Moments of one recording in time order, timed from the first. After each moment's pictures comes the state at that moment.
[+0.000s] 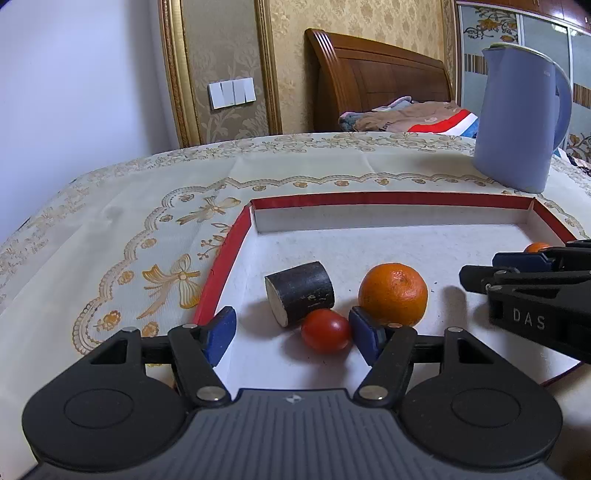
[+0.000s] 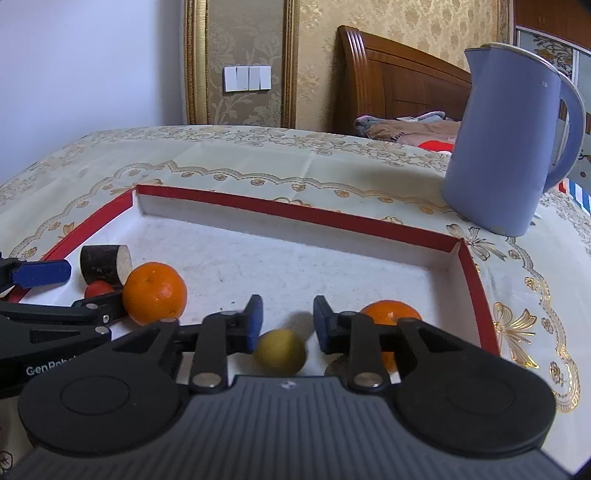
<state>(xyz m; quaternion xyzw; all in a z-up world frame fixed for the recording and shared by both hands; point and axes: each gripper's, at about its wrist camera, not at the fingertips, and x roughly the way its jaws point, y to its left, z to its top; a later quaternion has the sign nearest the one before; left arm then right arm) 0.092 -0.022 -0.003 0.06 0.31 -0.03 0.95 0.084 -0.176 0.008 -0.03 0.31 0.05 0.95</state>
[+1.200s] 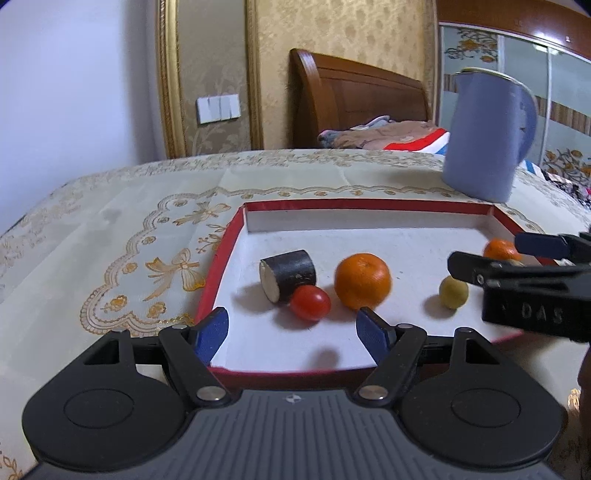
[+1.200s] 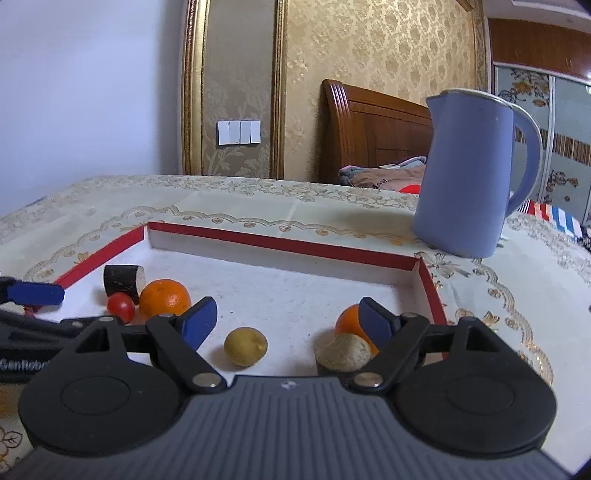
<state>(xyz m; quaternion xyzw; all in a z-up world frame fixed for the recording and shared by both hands) 0.047 -0.011 0.004 0.04 0.28 -0.07 0.96 0.028 -0.189 0.016 -0.02 0.22 0.04 0.98</state>
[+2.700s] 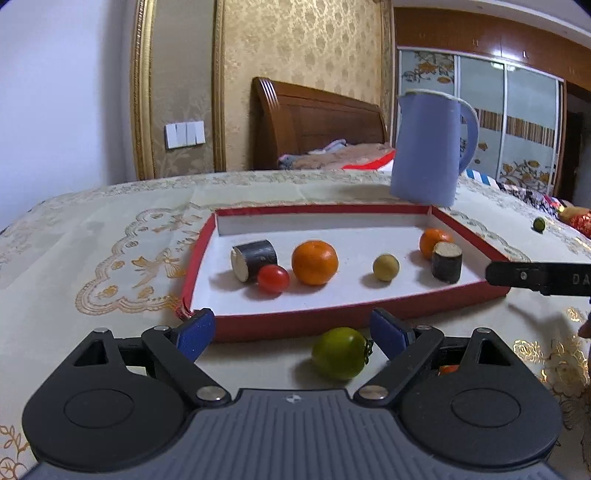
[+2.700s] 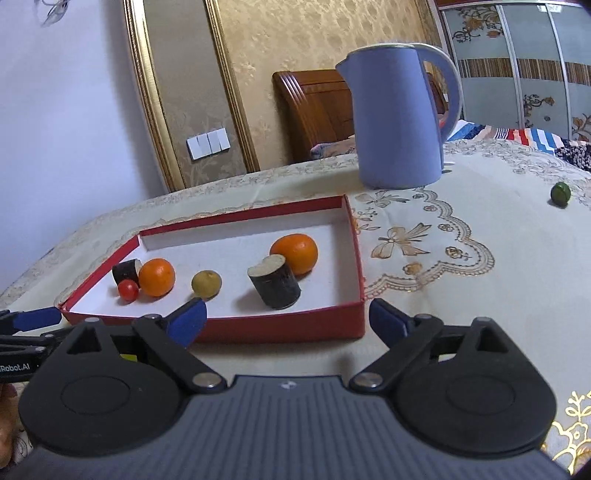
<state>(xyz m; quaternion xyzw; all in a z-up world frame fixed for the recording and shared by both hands) -0.008 0.002 0.001 0.03 0.23 -0.14 0.96 -0.052 -0.258 0.007 0.11 0.23 0.02 0.97</state>
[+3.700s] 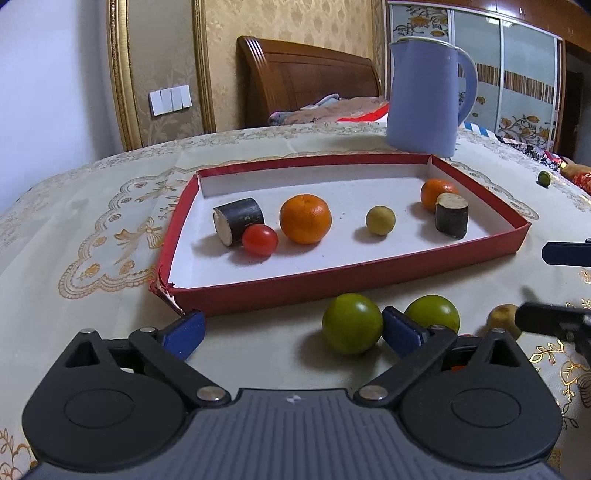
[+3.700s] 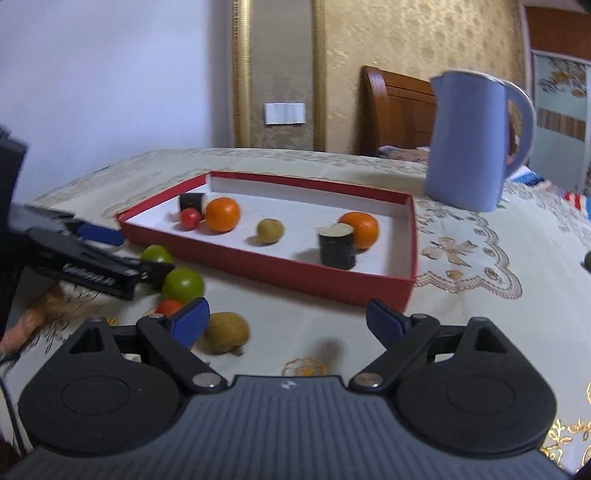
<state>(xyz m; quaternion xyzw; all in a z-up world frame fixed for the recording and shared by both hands) 0.009 -0.016 -0.012 0.07 0.30 -0.15 0.94 -0.086 -0.226 0.006 -0.03 0.24 0.13 0.96</state>
